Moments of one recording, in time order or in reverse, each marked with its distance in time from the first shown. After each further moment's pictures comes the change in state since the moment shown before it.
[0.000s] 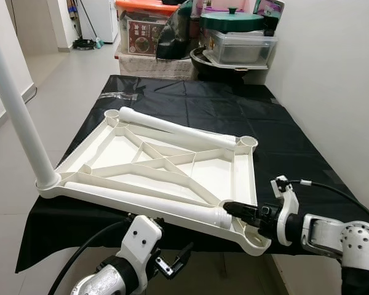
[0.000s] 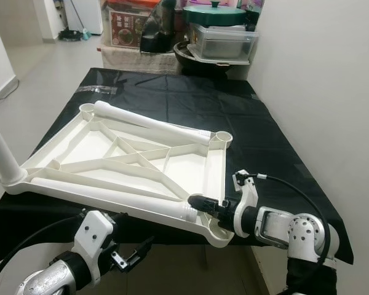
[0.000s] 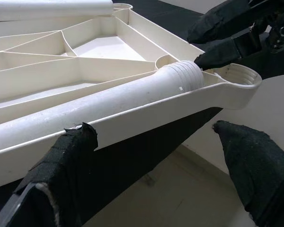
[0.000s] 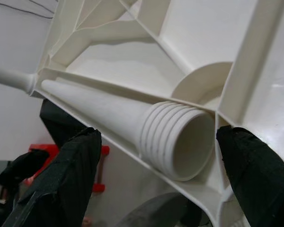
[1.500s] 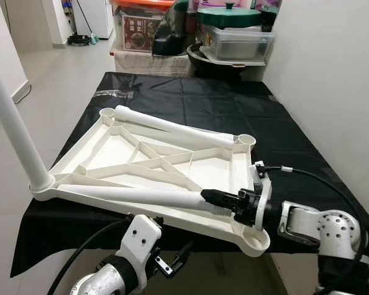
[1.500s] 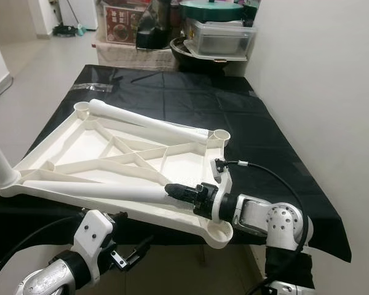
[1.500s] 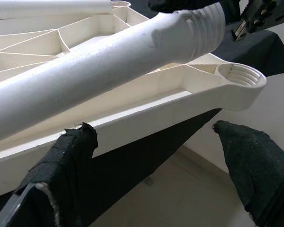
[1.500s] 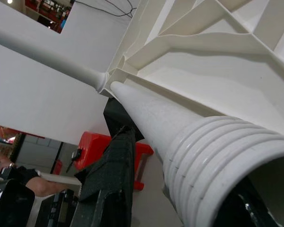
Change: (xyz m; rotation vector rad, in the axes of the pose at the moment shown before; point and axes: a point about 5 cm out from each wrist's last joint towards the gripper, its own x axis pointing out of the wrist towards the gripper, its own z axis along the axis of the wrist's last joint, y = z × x) left arm 0.000 0.001 0.001 0.008 -0.001 0.003; right arm 0.029 0.042 0.006 -0.047 -0.006 0.294
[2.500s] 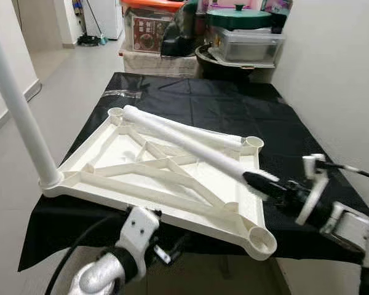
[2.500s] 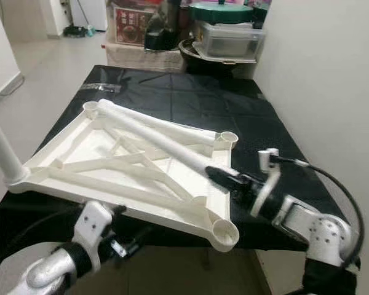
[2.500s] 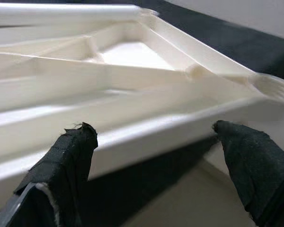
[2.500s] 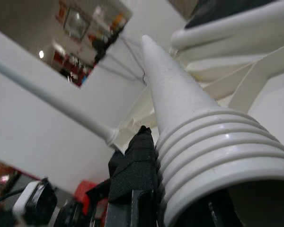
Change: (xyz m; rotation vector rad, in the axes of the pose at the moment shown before) left arm 0.018 0.023 0.009 -0.078 -0.065 0.083; right arm -0.073 -0.012 0.024 -0.088 -0.349 0.053
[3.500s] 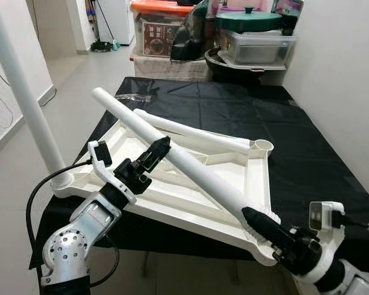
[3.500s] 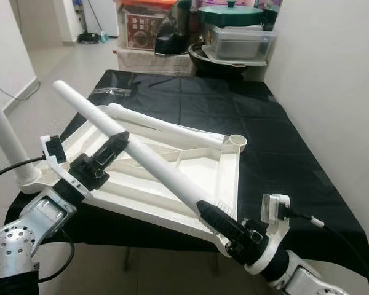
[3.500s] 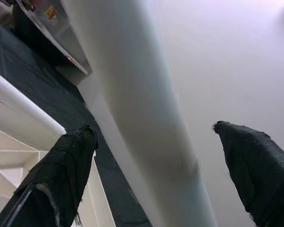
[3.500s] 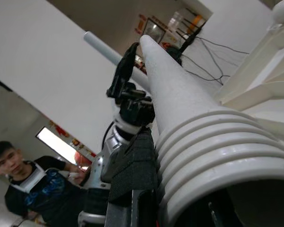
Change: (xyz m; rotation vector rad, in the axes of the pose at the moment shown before) left arm 0.027 0.055 0.071 -0.872 -0.411 -0.172; right arm -0.032 0.041 -0.071 0.097 -0.033 0.288
